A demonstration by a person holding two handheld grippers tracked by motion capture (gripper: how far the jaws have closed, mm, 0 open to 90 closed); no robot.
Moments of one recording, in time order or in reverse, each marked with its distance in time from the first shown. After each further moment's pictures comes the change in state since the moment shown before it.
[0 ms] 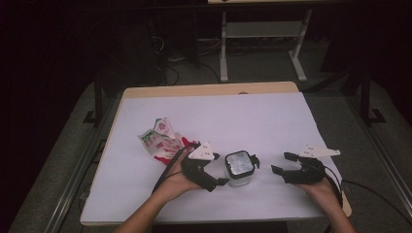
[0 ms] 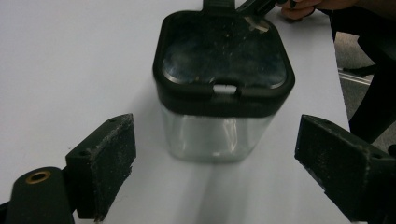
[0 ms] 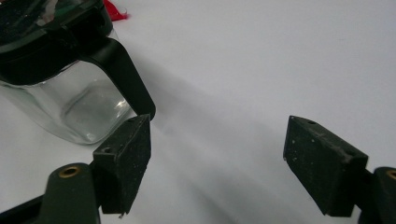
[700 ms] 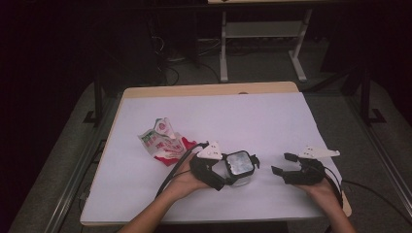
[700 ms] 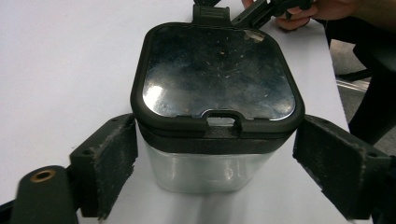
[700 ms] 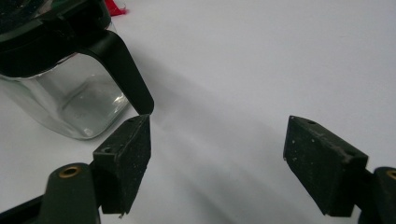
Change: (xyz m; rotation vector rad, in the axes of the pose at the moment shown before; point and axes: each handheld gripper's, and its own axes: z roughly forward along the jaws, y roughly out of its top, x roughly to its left) left arm 0.001 0.002 0.017 -0.034 -0.036 -0.020; right arm 0.001 -0.002 0.001 0.008 -0.006 -0.008
